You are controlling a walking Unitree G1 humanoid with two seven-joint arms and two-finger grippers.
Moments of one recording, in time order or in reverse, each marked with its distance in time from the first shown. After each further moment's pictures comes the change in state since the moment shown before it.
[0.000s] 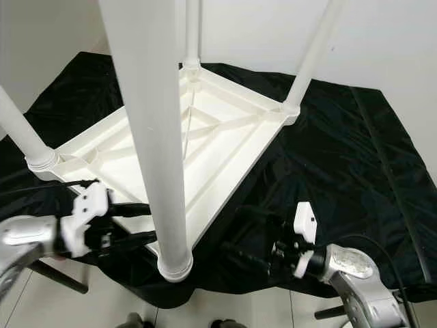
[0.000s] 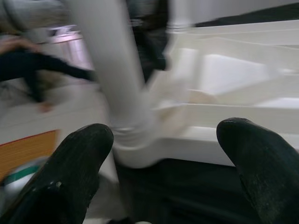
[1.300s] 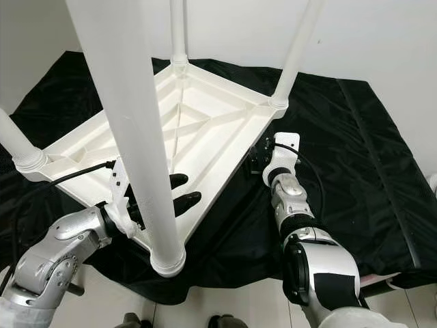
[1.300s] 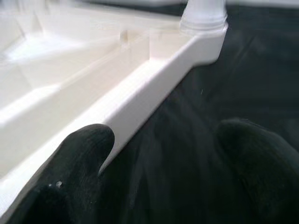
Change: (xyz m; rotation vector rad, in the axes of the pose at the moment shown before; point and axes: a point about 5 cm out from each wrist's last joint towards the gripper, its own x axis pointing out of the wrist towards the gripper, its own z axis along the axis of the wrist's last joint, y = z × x) left arm 0.066 0.009 0.042 -0.198 -0.401 0.198; right arm 0.025 -0.182 -0.034 0.122 -0.070 -1.371
